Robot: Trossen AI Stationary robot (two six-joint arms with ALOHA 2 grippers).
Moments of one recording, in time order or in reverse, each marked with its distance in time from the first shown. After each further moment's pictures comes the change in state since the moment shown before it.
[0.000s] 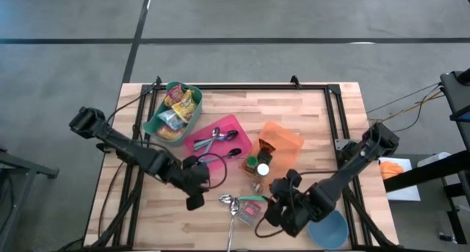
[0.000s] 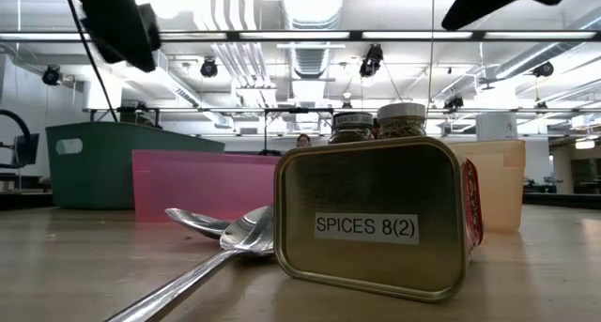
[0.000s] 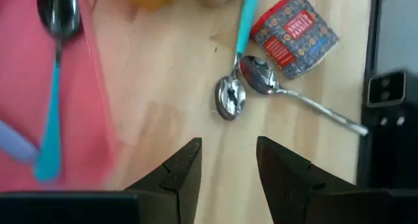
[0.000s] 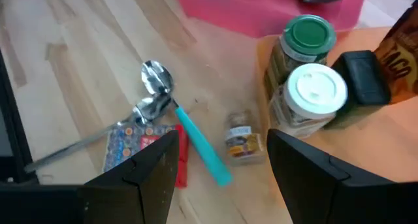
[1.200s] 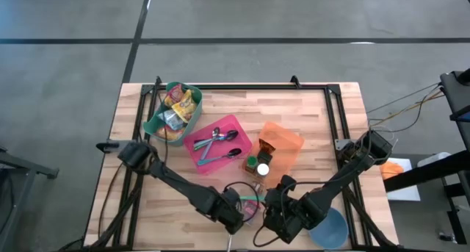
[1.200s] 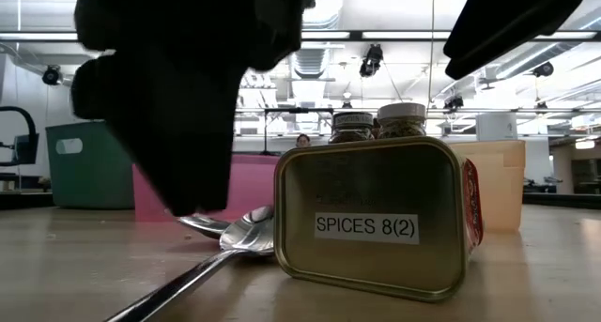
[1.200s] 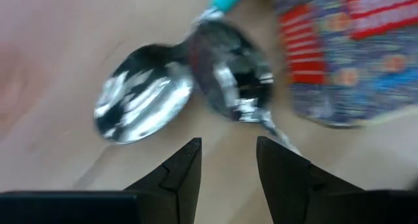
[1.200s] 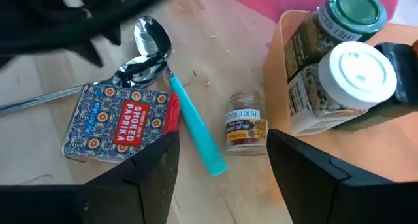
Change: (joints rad) left arm -0.047 0.718 0.599 -0.215 0.066 -0.522; right arm 0.021 0.109 -0.017 0.046 -0.011 -0.137
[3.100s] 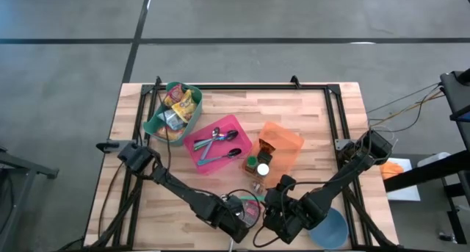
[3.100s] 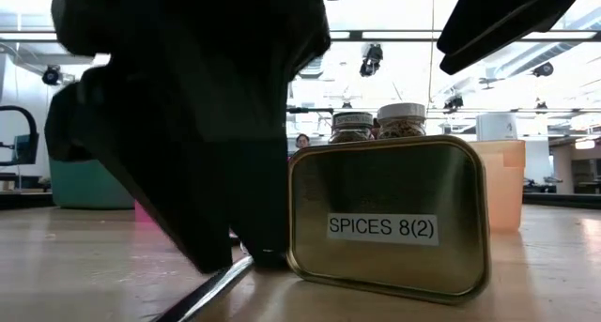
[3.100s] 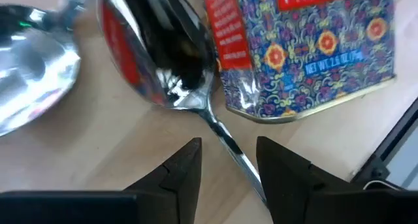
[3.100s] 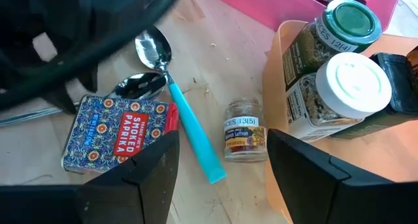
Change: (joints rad) left arm -0.036 0.057 -0.002 0.214 0.019 -0.093; right arm 0.000 -0.001 0.002 0.009 0.022 -0.016
